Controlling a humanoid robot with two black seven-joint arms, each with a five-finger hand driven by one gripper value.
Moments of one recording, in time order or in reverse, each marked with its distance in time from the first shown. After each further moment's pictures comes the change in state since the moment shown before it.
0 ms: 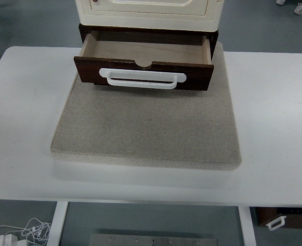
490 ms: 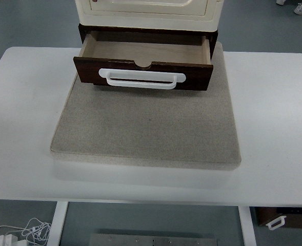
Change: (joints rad) left arm -0.080 0.056 0.282 -0.383 0.020 0.072 0.005; right arm 0.000 0.000 0.000 0.000 0.000 0.000 0.000
